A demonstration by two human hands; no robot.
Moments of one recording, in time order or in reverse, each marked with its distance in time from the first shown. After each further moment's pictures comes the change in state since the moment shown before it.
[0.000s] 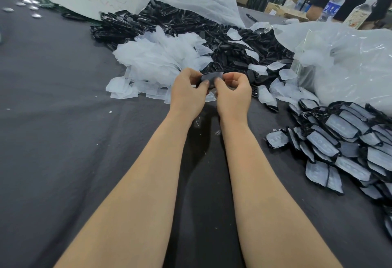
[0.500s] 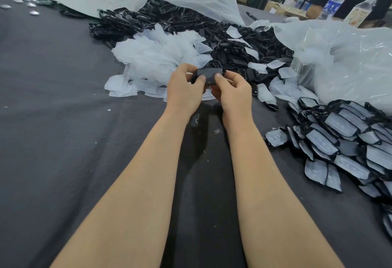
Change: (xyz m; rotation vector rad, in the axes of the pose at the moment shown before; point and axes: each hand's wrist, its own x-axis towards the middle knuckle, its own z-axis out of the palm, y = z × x) left_hand 0.003 0.001 -0.003 -0.031 0.014 -0.043; right_hand 0.007 0.000 -0.005 0.227 -0.145 0.163
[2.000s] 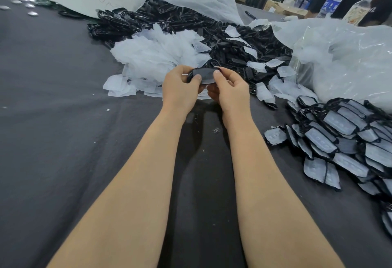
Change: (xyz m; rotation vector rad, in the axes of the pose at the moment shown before) left_hand 0.005 -0.005 -0.003 -0.031 0.032 -0.008; right_hand -0.001 -0.001 -0.002 -0.025 -0.046 0.003
